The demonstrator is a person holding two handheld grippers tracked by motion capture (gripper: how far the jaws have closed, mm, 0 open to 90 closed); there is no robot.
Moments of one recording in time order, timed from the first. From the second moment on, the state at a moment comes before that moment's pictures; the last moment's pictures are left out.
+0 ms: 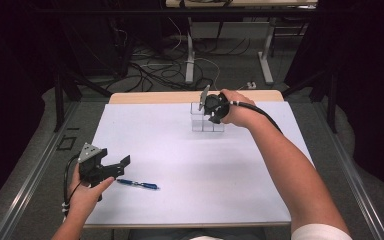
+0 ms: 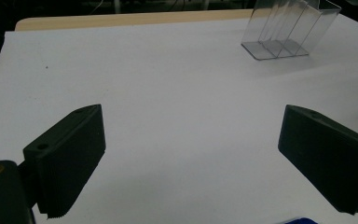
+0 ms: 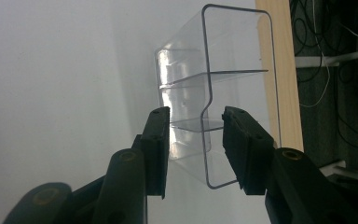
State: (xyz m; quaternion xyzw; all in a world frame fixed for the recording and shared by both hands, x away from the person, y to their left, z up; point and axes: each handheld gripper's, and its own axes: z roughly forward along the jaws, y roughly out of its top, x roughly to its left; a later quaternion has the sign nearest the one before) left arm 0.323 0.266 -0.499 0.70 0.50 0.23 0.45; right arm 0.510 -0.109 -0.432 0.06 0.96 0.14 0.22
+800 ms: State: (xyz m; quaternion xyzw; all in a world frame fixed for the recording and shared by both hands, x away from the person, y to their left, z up) left arm 0.323 0.268 -0.498 0.70 0.50 0.23 0.45; right arm 0.538 -0.101 -0.455 0.05 0.97 0.13 0.19
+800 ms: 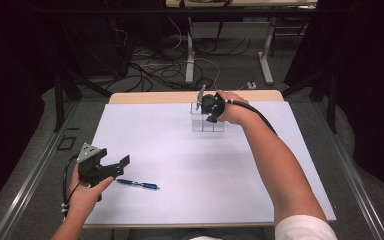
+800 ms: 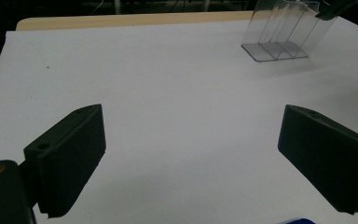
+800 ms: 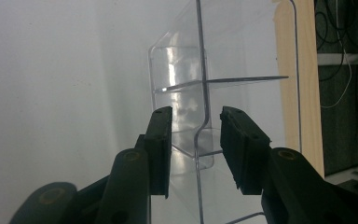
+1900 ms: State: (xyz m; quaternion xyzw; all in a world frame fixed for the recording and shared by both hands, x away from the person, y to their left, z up) left arm 0.323 0.267 -0.500 0.70 0.51 0.23 0.45; right arm 0.536 -0.095 -0.458 0.03 0.98 0.11 0.15
